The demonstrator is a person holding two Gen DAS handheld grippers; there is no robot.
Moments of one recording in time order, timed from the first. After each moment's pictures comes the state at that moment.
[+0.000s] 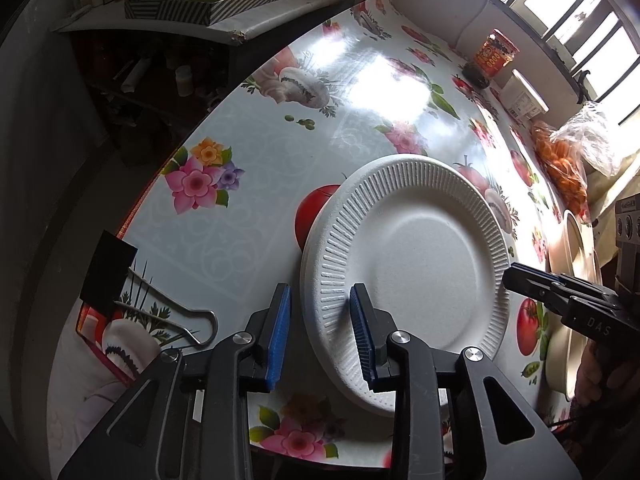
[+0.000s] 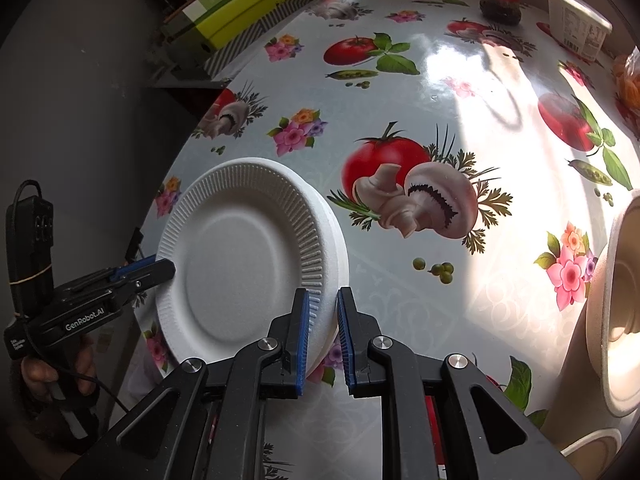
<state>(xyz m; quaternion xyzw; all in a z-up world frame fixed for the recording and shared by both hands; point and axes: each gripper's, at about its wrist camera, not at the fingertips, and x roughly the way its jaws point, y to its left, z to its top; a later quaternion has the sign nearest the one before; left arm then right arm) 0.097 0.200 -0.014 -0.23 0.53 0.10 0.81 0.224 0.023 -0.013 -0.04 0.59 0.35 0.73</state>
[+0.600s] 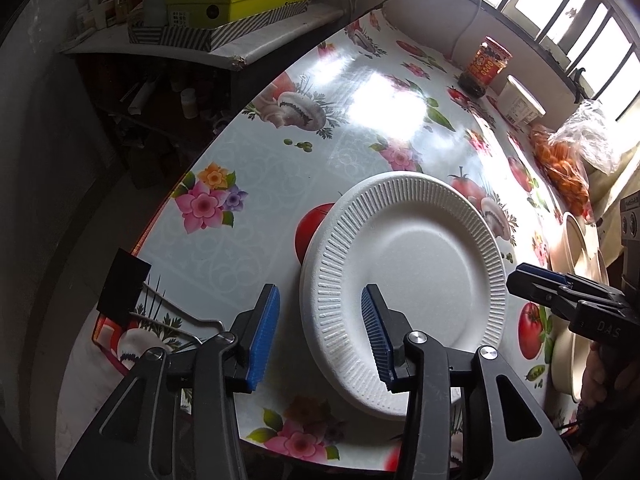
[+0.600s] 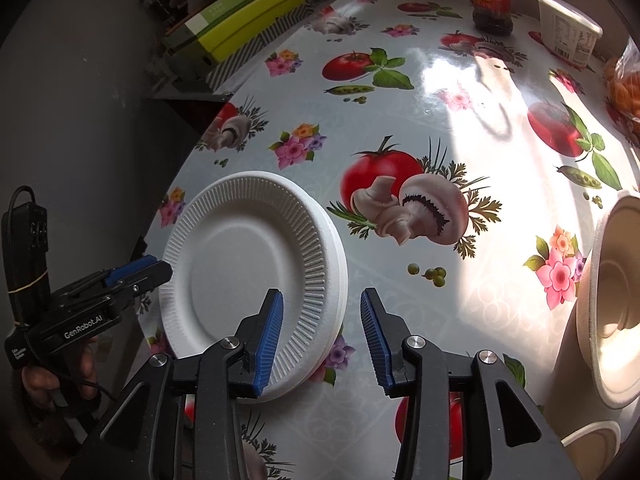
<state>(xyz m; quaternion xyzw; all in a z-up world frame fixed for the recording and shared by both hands) 0.093 0.194 0.002 -0.20 0.50 0.12 0.83 0.218 0.019 0.000 -0.03 0.57 0.35 0.75</state>
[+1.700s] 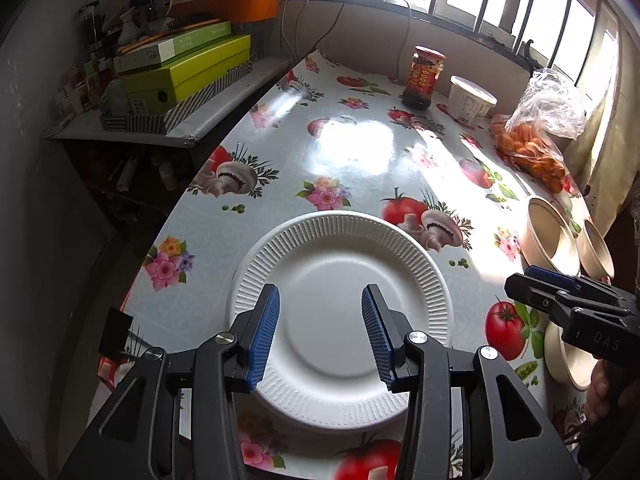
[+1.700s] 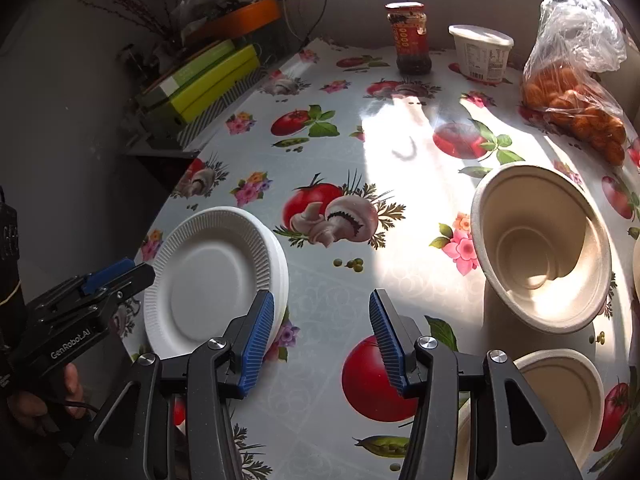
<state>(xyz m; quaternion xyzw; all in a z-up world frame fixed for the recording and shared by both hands) 0.104 0.125 0.041 -0.10 0.45 0.10 0.88 0.185 -0.041 0.027 0.01 0.49 0.27 0.83</state>
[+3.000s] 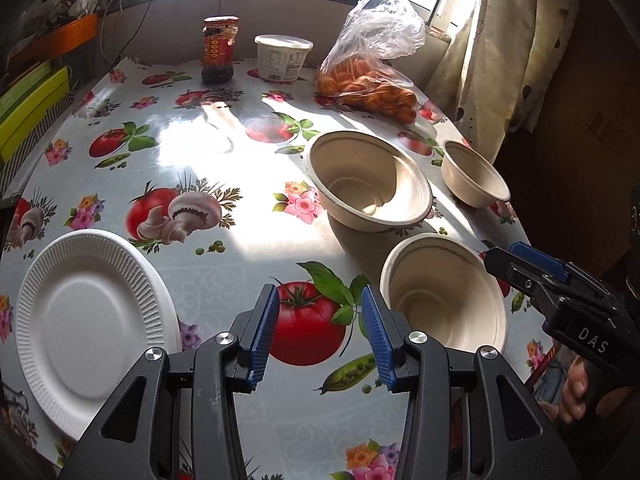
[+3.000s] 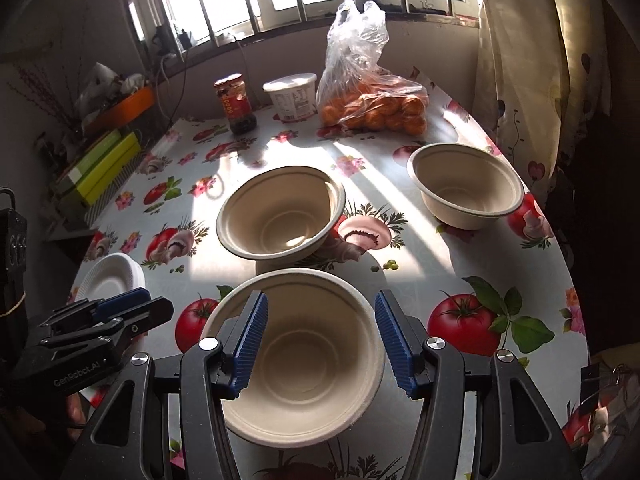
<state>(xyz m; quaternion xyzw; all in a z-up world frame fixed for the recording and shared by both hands) 0.144 -0.043 0.030 -0.06 0.46 -0.13 0.88 0.119 -0.208 0.045 0.06 0.41 0.07 0.91</state>
